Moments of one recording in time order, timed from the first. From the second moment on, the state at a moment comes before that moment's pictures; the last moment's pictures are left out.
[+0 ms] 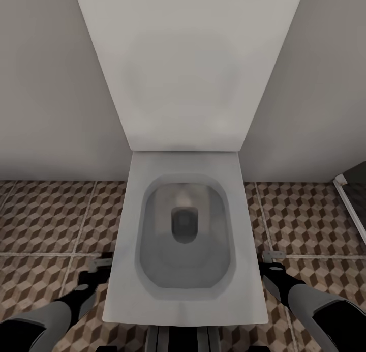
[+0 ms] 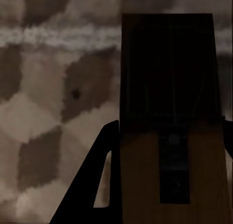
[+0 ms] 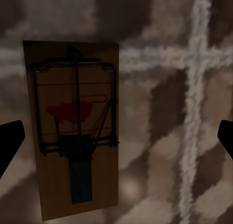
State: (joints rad) left arm -0.78 0.14 -0.22 -0.01 0.25 -0.26 0.13; right arm -0.86 -0.12 0.42 -0.03 -0.39 0.00 -0.18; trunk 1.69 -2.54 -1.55
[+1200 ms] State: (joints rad) left arm -0.78 0.12 -0.24 -0.01 0.25 -0.26 0.13; right arm -0.86 -0.12 0.42 -0.03 -0.39 0.00 -0.18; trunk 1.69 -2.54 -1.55
